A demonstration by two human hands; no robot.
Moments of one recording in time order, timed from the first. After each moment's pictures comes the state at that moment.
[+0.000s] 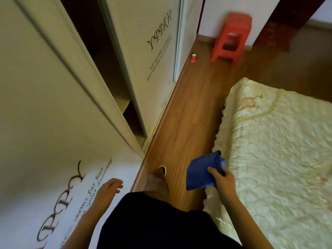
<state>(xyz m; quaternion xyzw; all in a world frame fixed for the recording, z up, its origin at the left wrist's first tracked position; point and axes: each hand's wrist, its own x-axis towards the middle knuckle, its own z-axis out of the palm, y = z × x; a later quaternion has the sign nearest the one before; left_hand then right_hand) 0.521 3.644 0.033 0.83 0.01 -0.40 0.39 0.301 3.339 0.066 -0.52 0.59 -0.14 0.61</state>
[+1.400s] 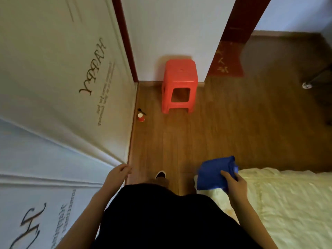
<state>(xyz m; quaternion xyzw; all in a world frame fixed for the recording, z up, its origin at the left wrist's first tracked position) 1.026 2.660 0.040 0.82 -0.21 -0.45 0.29 0.676 2.491 0.059 -0.33 0.71 -0.27 0.56</state>
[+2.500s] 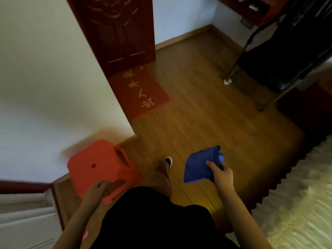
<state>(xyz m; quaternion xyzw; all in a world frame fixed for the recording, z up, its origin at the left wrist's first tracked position) 1.040 1.867 0.023 0.78 -0.35 -0.50 0.15 0.626 1.845 0.080 -0.16 0.73 -0.42 0.51</state>
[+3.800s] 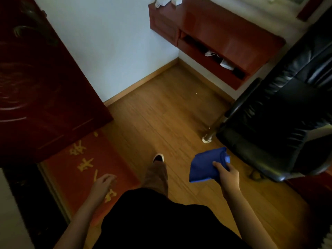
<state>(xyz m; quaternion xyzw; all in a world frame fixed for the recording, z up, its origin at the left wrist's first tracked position) 0.693 0.943 0.037 0.73 -0.39 -0.54 0.13 0.294 1.004 0.087 -0.06 0.77 -0.46 0.44</state>
